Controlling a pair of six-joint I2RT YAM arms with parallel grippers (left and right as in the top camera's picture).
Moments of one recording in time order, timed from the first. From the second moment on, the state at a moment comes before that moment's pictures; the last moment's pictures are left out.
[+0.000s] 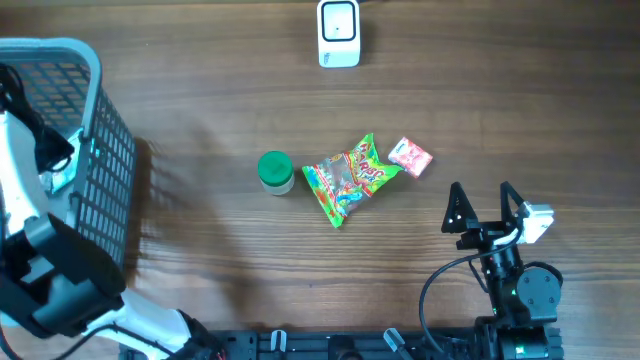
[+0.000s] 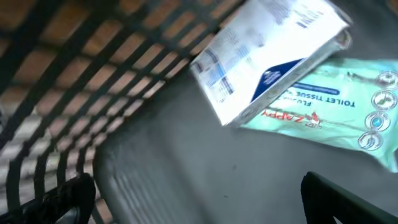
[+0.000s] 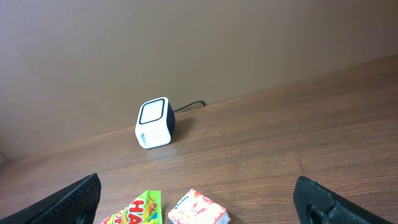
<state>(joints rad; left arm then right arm) 0.56 1.84 1.59 -1.06 -0.49 -0.21 0.04 0.01 0.01 0.00 -0.08 0.34</state>
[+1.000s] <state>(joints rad) 0.60 2.10 1.60 -0.77 -0.49 0.18 0.04 0.01 0.01 0.00 -0.08 0.34</state>
